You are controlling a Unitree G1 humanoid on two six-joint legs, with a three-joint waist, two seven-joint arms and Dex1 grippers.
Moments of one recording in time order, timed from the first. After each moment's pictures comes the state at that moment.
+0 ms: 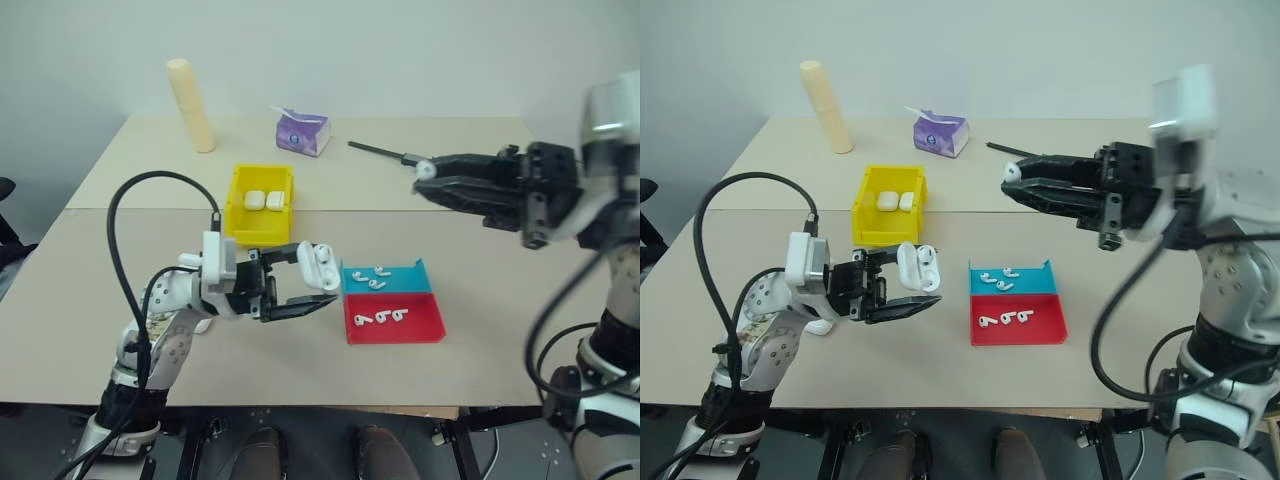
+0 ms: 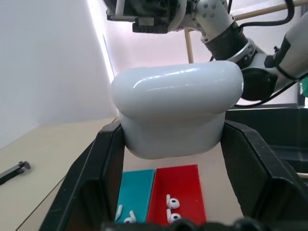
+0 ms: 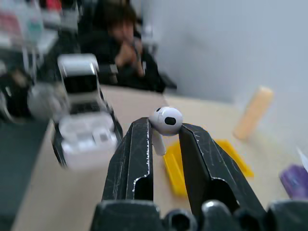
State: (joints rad) left arm -0.35 0.49 -0.06 -0.27 -0.65 0.10 -1.16; right arm -0.71 -0.58 -0.43 -0.45 0.79 0.88 1.13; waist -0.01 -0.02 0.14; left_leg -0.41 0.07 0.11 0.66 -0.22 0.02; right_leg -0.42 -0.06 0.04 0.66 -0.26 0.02
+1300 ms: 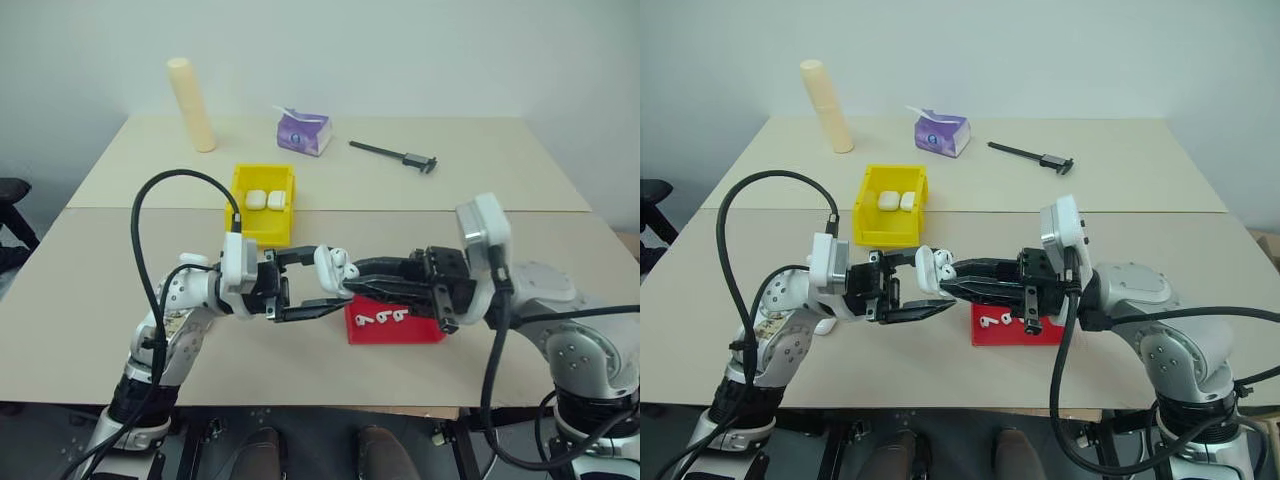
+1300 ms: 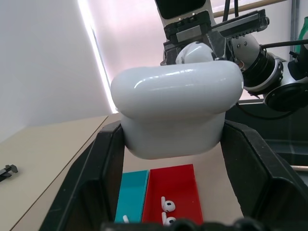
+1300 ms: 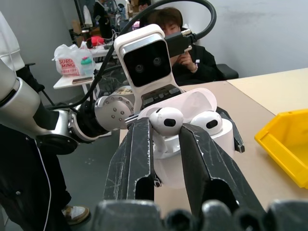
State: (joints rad) left arm -0.37 0.46 -0.09 -0.27 -0.59 0.11 -1.14; right arm -0.41 -0.61 -0.08 -0.59 0.95 0.76 0.89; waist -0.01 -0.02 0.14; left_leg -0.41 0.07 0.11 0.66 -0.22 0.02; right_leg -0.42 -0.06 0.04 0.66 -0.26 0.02
